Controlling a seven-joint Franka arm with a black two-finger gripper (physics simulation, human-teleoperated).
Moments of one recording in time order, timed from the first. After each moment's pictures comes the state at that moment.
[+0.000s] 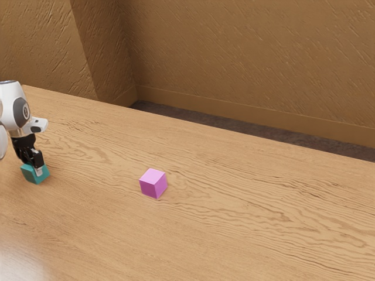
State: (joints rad) arm 0.37 0.67 0.36 -1.55 -0.18 2.05 0.89
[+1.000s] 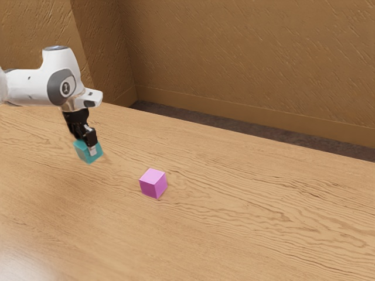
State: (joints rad) arm 0.20 0.25 0.10 -1.84 -0.02 2.06 0.57
